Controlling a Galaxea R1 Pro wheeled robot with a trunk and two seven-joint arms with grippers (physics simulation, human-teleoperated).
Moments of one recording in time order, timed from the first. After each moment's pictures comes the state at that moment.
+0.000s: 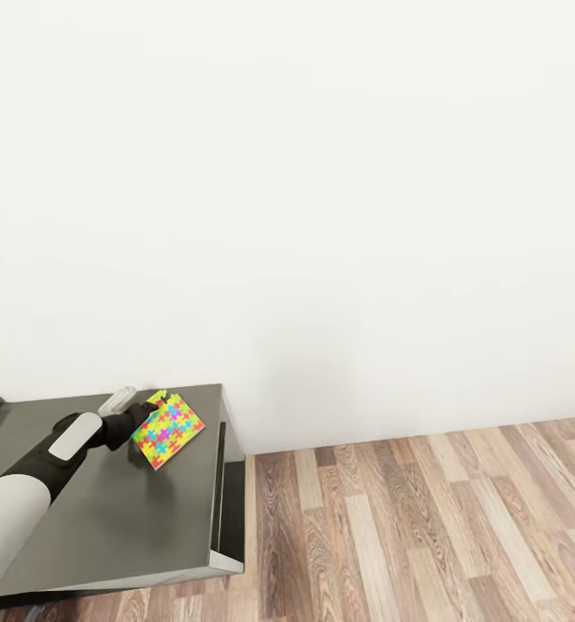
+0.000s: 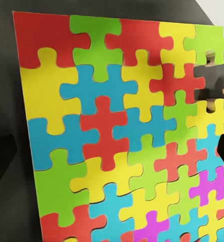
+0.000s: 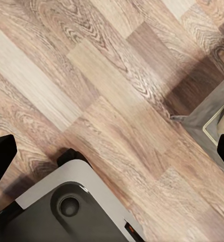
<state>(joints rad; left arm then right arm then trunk) -0.87 0.35 -0.25 -0.53 1.23 0.46 0.21 0.04 -0.12 -0.26 -0.91 -0.48 0.17 -0.16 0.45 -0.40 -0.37</state>
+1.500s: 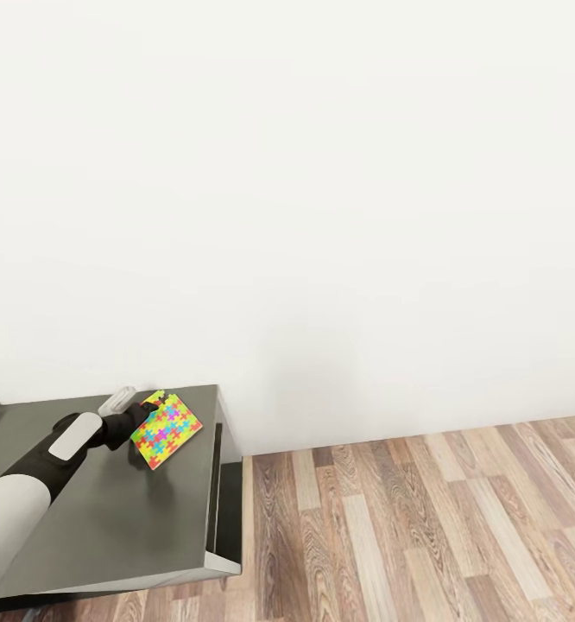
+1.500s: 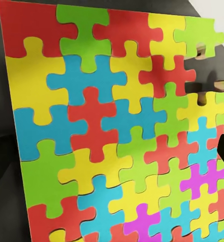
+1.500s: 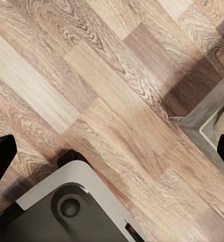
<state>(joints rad) -0.87 0.35 -0.25 -0.53 1.23 0.46 0.21 0.04 -0.12 -0.26 -0.91 -0.49 0.17 -0.16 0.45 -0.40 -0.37</state>
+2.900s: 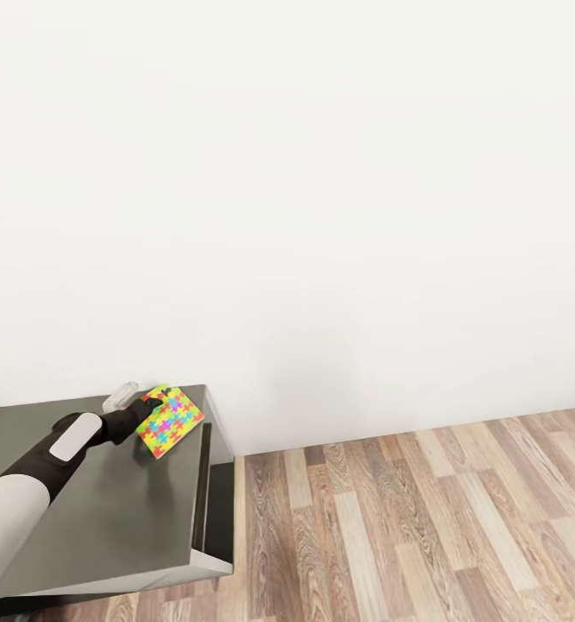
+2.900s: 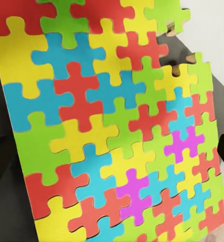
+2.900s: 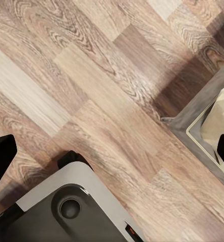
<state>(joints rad) -0.87 0.36 -0.25 -0.53 1.18 0.46 0.10 0.04 -0.12 -0.26 -0.91 -0.48 0.17 -0.16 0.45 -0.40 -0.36</state>
